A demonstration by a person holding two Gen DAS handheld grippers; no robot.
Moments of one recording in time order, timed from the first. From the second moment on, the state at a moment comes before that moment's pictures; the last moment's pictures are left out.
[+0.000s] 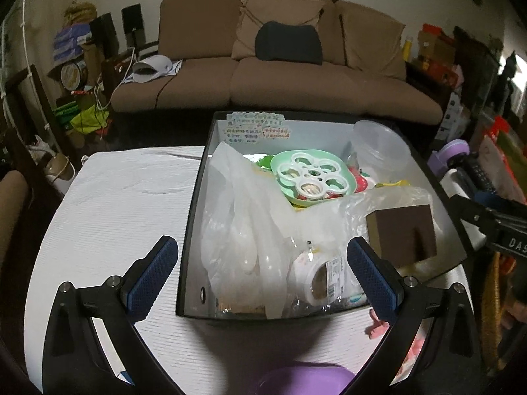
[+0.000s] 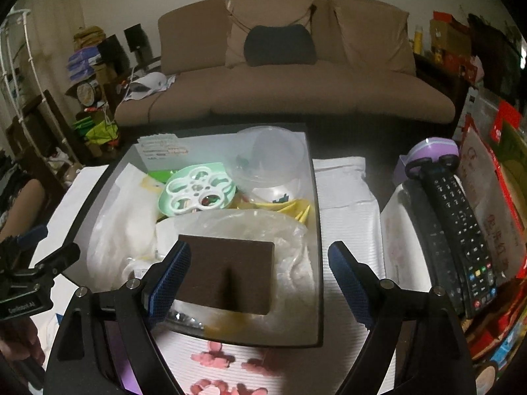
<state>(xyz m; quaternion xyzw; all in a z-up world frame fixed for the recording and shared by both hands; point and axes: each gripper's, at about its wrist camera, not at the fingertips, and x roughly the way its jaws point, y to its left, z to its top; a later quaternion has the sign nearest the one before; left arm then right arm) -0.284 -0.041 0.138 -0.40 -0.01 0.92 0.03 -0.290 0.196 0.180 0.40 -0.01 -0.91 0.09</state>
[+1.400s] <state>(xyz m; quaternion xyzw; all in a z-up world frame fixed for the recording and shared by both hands) -0.055 -0.038 0.073 -0.39 0.01 0.91 0.11 -0.114 0.200 0.080 0.41 0.06 -0.90 0.14</state>
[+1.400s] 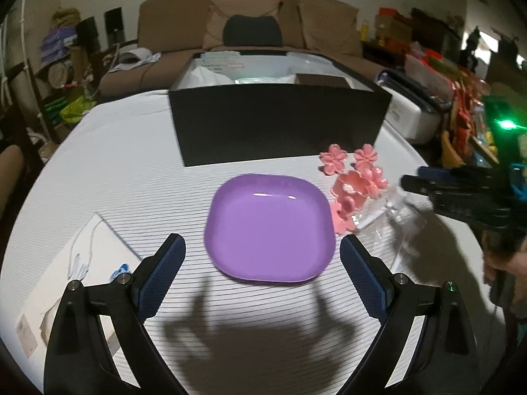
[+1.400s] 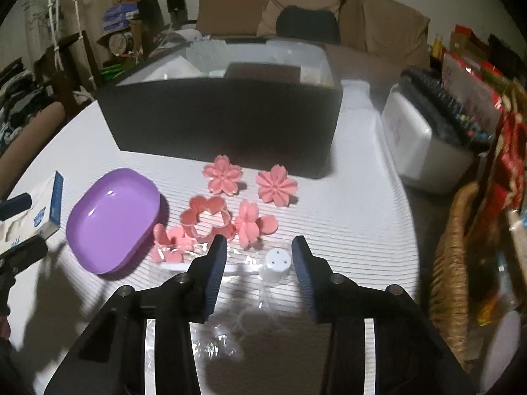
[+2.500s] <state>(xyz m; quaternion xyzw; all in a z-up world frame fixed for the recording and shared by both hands) -0.090 -0.072 0.057 -0.47 -0.07 0.88 0.09 -0.132 0.175 0.108 0.39 0.03 -0.89 0.22</state>
